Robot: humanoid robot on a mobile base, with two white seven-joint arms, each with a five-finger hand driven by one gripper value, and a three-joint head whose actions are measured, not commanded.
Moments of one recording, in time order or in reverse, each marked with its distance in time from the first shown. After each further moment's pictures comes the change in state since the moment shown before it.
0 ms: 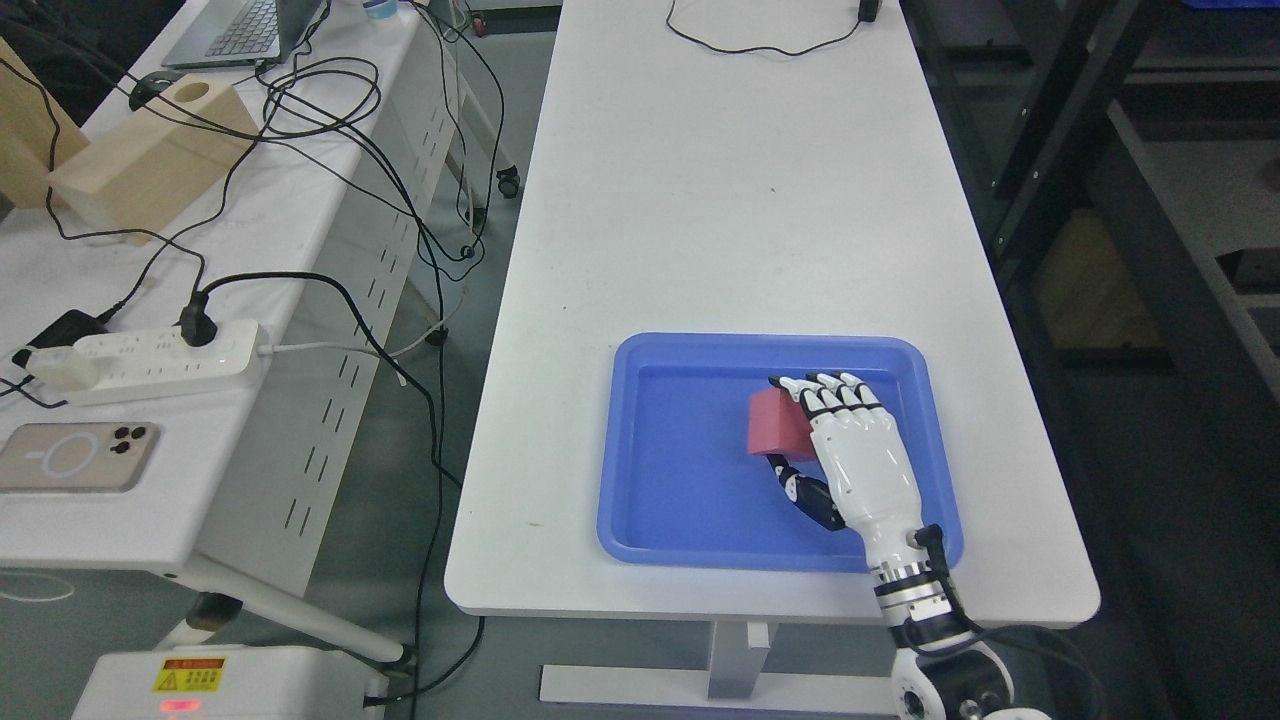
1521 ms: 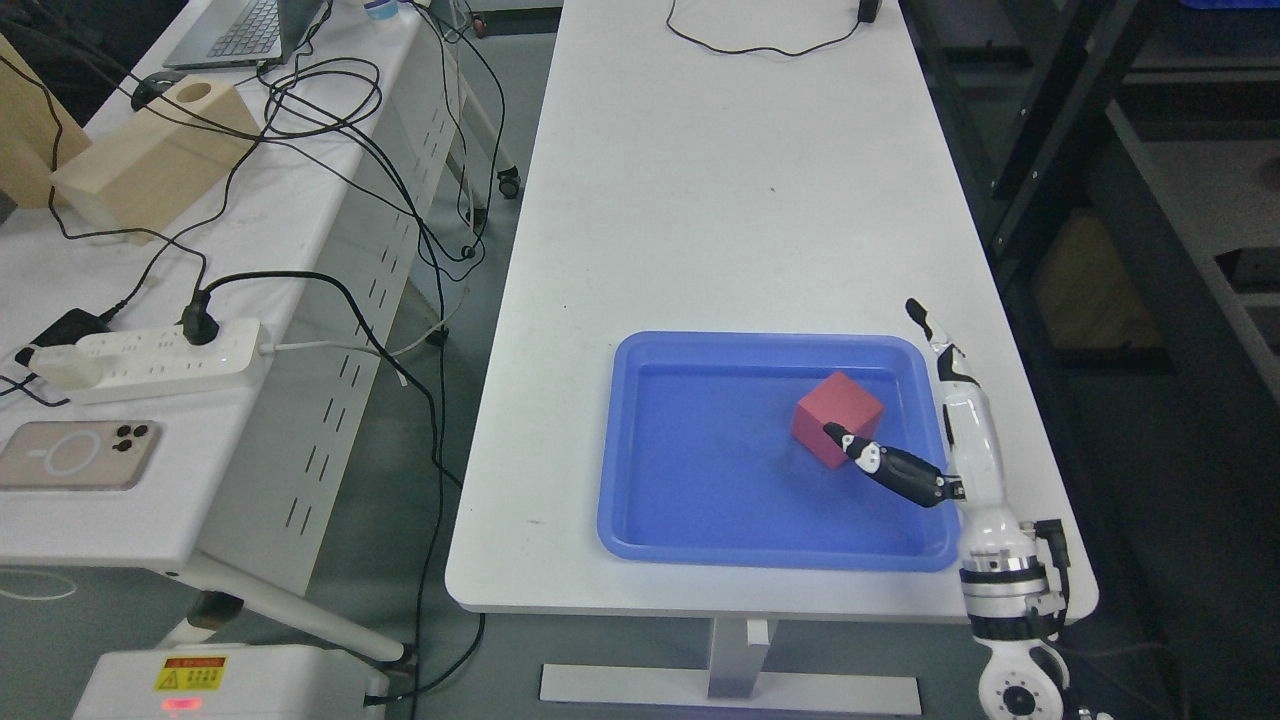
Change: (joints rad) left arm 0.000 0.000 0.000 0.000 0.000 0.000 0.000; right arm 0.005 0.000 -0.189 -0.012 -0.681 -0.320 0.110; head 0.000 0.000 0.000
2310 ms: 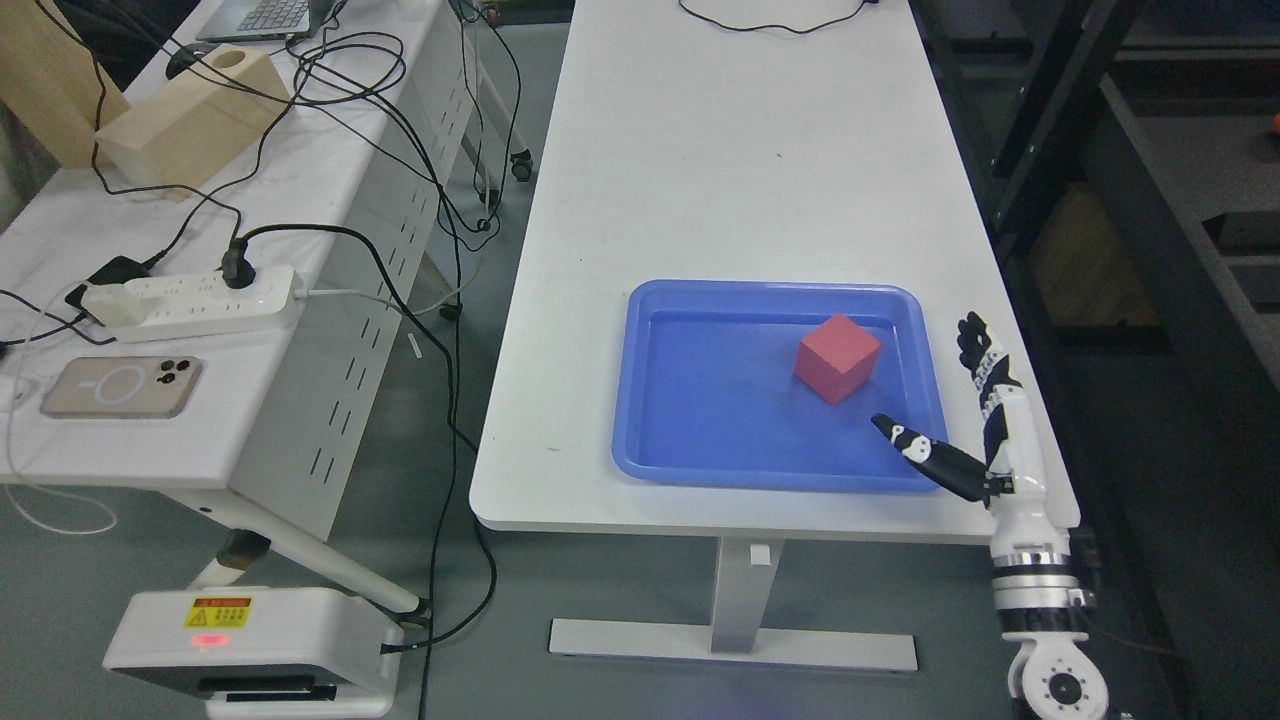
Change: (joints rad) left arm 0.000 0.000 0.000 0.000 0.000 0.000 0.000; right arm 0.009 0.000 -0.063 -0.008 -0.388 0.240 0.216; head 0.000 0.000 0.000
